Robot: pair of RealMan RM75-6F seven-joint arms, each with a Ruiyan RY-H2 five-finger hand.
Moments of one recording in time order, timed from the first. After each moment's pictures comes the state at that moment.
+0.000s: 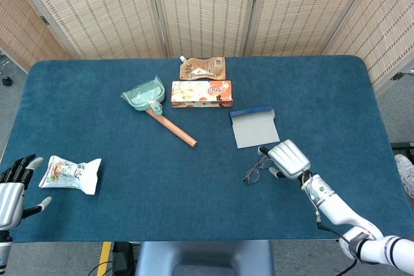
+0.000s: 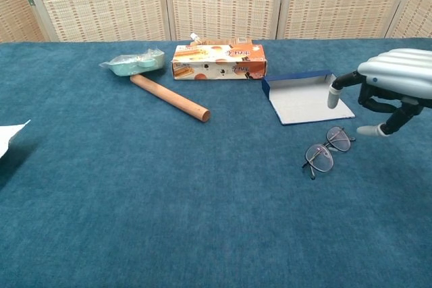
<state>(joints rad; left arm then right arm) -0.09 -1.12 -0.06 -1.64 1.49 1.53 0.14 0.57 -1.34 0.12 -1.44 -1.54 0.92 -0.20</state>
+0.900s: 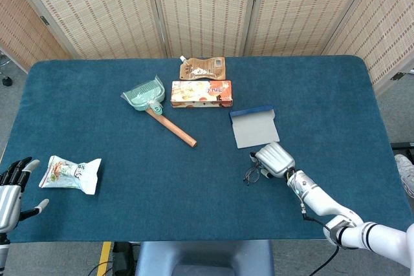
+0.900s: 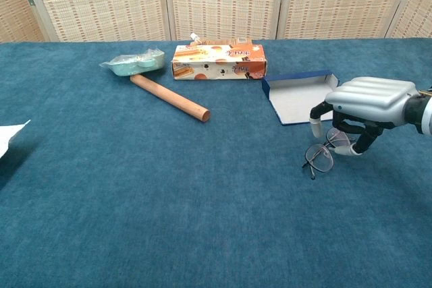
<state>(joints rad) -0.08 -1.13 -0.06 -1.62 1.48 1.53 0.12 0.68 -1.46 0.06 -1.28 -1.49 0.81 -0.19</state>
